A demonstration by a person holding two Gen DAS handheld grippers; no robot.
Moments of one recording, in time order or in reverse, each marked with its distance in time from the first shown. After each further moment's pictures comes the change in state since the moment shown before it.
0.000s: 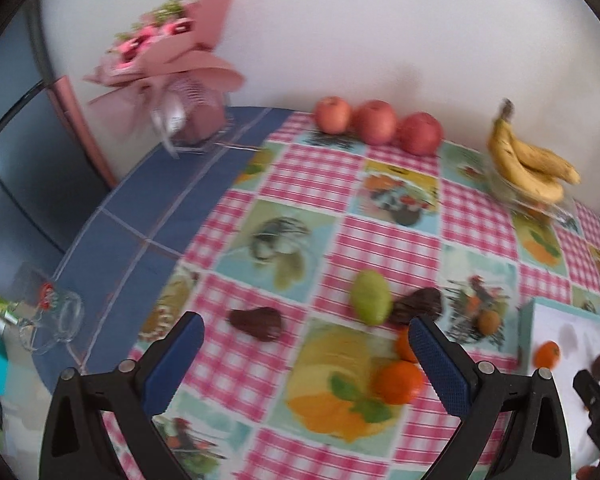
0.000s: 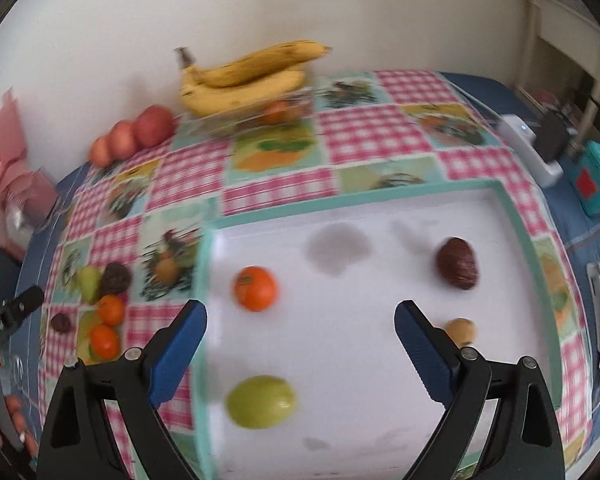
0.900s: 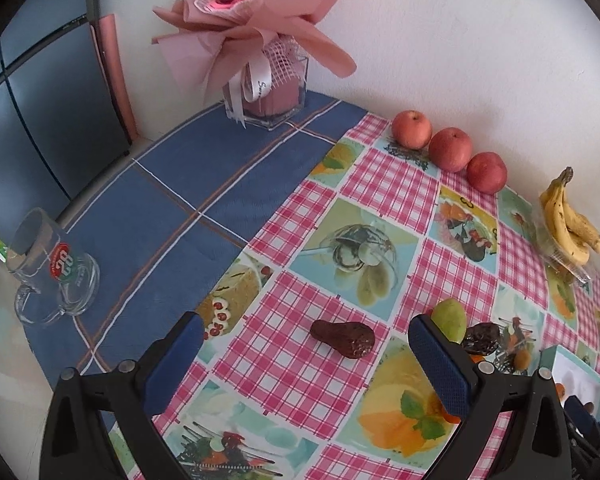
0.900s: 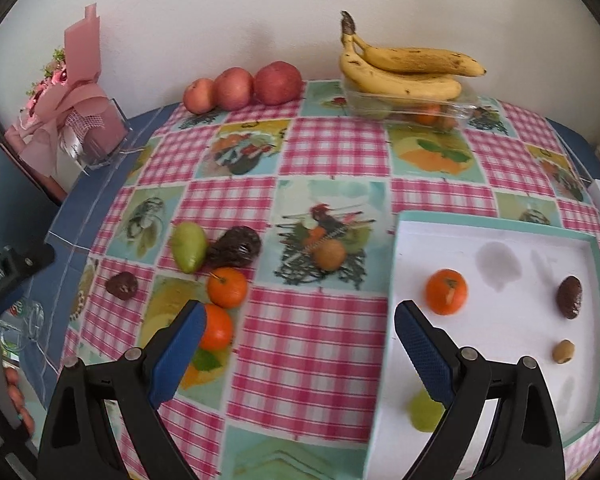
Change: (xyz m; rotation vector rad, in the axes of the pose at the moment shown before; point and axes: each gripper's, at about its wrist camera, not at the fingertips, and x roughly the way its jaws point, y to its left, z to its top) left arm 0.027 0.092 0.005 -0.191 0.049 -0.030; right arm 0.016 0.129 -0.006 -0.178 0.036 0.126
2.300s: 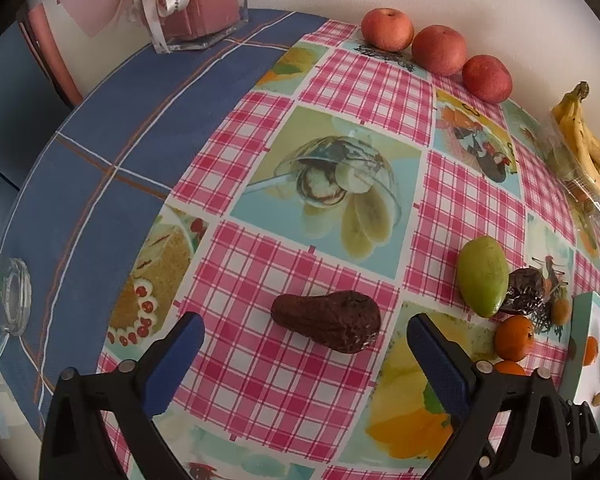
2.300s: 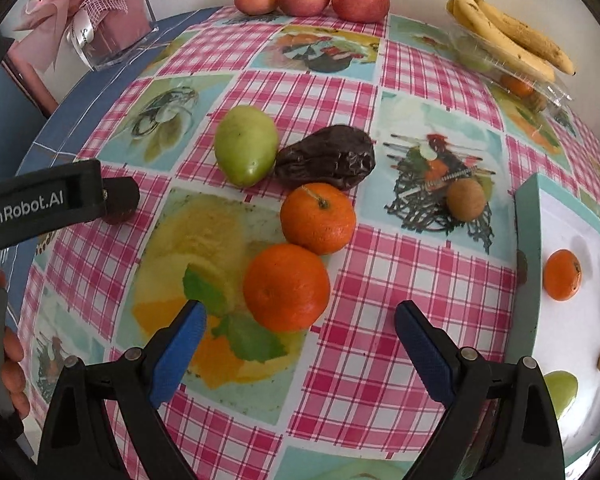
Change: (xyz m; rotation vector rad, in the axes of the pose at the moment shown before) left arm 0.090 -0.025 -0.012 0.137 0.235 -0.058; right arm 0.086 0.075 -0.035 -0.175 0.190 -0.066
